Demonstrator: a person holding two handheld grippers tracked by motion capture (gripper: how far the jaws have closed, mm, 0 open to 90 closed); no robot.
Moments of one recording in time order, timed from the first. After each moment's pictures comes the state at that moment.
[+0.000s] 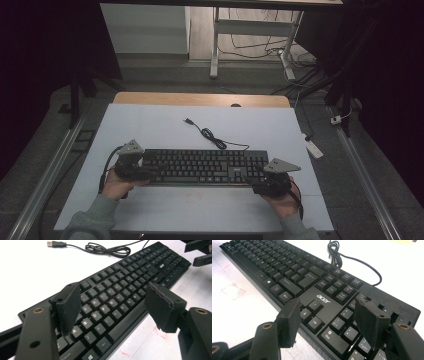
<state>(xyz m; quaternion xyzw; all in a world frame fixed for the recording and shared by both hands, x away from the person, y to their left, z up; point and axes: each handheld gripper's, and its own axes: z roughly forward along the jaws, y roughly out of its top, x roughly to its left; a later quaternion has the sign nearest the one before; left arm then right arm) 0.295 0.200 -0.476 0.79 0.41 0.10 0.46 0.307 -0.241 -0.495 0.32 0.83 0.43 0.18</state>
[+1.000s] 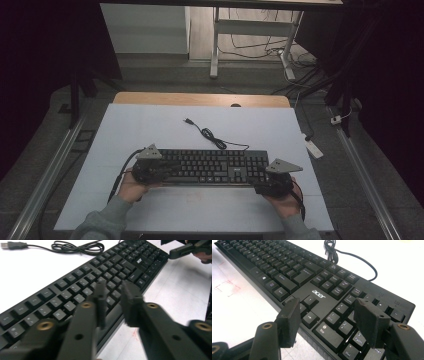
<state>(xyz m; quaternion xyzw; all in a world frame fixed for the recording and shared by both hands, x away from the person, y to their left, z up) 0.295 0.157 -0.483 0.82 0.35 0.07 0.46 0.308 -0.247 -0.498 0.32 0.82 0.43 0.18</state>
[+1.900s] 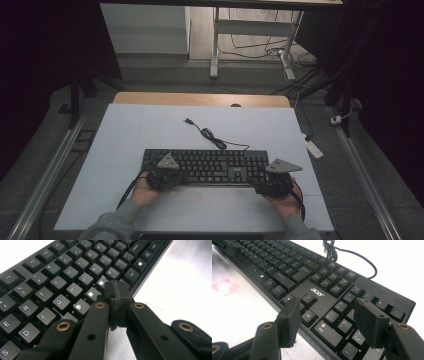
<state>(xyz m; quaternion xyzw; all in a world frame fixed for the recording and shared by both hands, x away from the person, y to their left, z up) 0.299 0.125 -0.517 0.86 0.33 0.07 0.38 0.309 -0.247 -0.500 0.33 0.83 0.42 0.18</state>
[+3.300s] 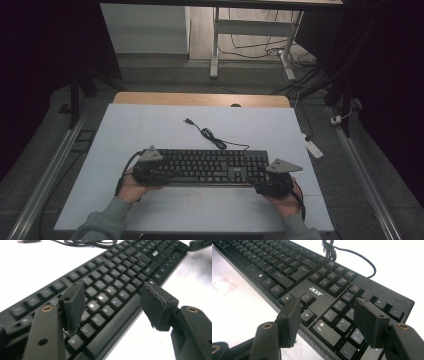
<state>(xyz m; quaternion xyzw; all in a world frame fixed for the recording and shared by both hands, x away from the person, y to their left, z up) 0.298 0.163 -0.494 0.81 0.38 0.11 0.43 0.310 -0.249 -0.501 0.33 0.83 0.42 0.18</state>
